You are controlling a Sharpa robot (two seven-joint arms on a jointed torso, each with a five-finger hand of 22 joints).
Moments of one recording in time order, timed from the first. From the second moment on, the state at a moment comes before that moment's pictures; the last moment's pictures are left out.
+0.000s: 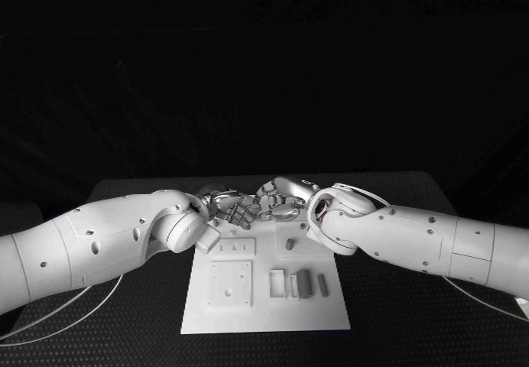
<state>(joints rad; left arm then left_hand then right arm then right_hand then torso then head) 1.35 -0.60 -0.20 1.33 -0.33 -0.24 -0.16 0.93 0.01 0.56 -0.29 0.47 1.03 0.10 0.42 0.40 1.32 0.01 0.25 0.47 1.15 0.03 0.25 1.06 0.01 1.01 -0.06 0.08 0.99 1.23 -0.61 -0.09 1.38 -1.26 -0.35 -0.09 1.00 -0.16 0.55 -0.23 0.19 0.83 0.13 0.24 0.55 0.94 0.04 1.04 1.05 0.99 -0.05 1.48 0.89 0.24 0.95 0.04 0.95 1.31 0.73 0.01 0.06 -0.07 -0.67</state>
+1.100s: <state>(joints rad) 1.35 -0.55 -0.24 1.17 -0.62 -0.05 -0.41 0.91 0.04 0.54 -0.28 0.38 1.04 0.11 0.43 0.40 1.35 0.00 0.25 0.49 1.17 0.02 0.25 1.10 0.01 1.00 -0.07 0.10 1.07 1.29 -0.66 -0.02 1.14 -0.71 -0.43 0.15 0.96 -0.14 0.45 -0.20 0.19 0.75 0.19 0.21 0.53 0.81 0.10 1.00 0.98 0.88 0.00 1.41 0.84 0.25 0.82 0.10 0.87 1.31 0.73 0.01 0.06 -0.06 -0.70</state>
